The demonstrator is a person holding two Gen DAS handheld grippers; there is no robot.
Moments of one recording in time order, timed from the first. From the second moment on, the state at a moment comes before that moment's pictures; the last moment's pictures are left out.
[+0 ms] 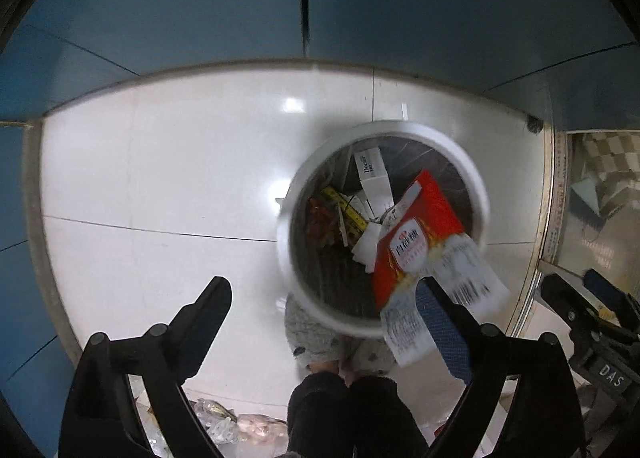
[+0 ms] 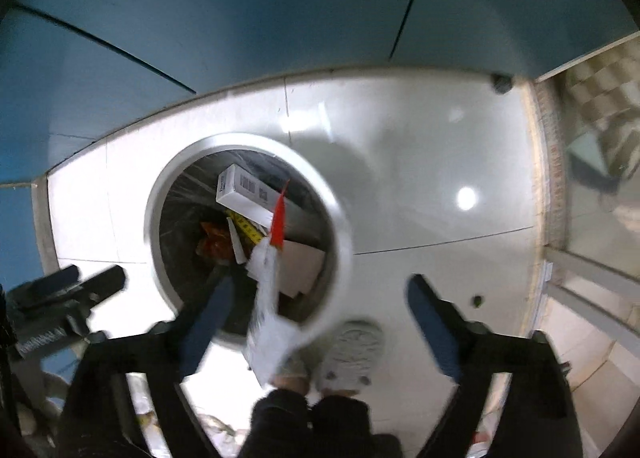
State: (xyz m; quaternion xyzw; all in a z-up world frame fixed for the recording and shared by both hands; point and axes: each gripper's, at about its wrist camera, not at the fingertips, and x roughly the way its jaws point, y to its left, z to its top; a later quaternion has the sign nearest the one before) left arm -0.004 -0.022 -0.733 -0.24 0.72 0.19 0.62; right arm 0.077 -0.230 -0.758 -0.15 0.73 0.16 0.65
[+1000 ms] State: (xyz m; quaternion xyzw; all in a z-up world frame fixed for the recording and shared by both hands) left arm -0.102 -0.118 -0.202 -0.24 0.54 0.14 0.80; right arm -0.034 -0.337 -0.147 -0.05 0.59 0.31 0.74
